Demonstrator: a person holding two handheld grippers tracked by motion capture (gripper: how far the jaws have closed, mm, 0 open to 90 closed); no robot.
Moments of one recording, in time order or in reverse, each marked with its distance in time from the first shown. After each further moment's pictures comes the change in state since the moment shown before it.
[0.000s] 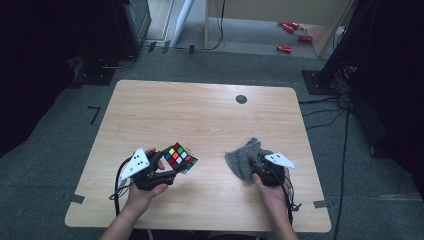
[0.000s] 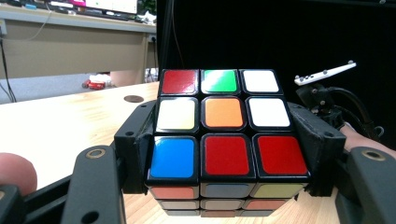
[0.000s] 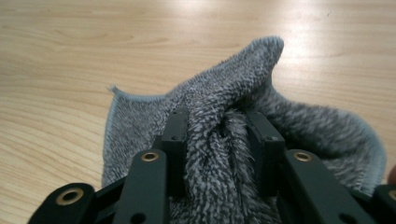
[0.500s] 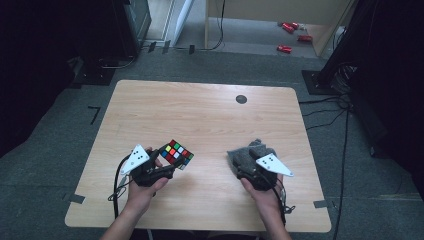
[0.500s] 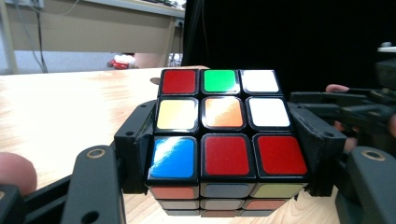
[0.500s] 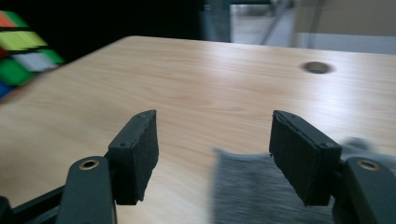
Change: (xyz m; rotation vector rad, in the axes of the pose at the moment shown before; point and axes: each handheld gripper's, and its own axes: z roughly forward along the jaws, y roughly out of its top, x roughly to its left) left arm 0.007 -0.001 0.003 0.047 0.117 -0.084; right arm 0.053 0.023 -0.030 -0.203 0.155 -0.087
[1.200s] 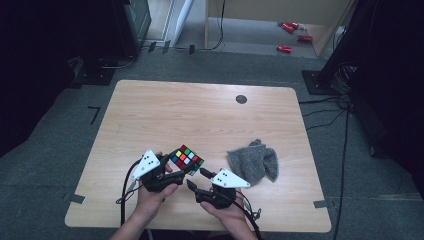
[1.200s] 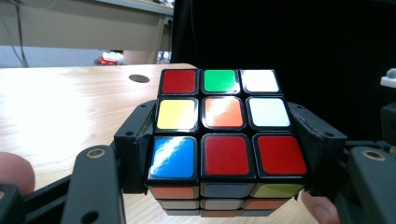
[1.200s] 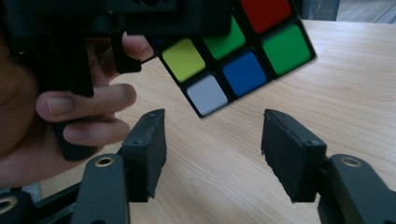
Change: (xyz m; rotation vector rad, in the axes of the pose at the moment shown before) left arm -0.027 -0.006 0.012 0.011 -0.051 -0.011; right arm 0.100 -0.021 0.025 0.065 0.345 -0.032
